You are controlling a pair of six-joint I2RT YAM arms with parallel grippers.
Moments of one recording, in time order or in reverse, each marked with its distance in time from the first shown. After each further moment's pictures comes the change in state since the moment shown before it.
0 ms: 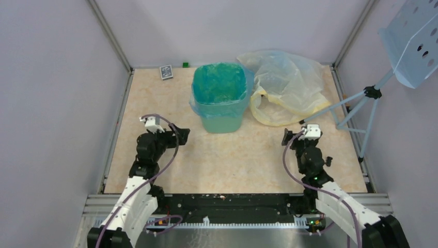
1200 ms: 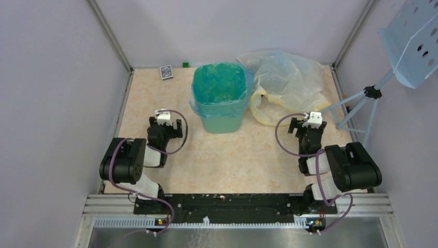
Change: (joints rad) left arm 0.061 0.928 -0.035 0.935 -0.233 0.517; right arm -0.317 0.892 0.093 0.761 -0.106 -0.069
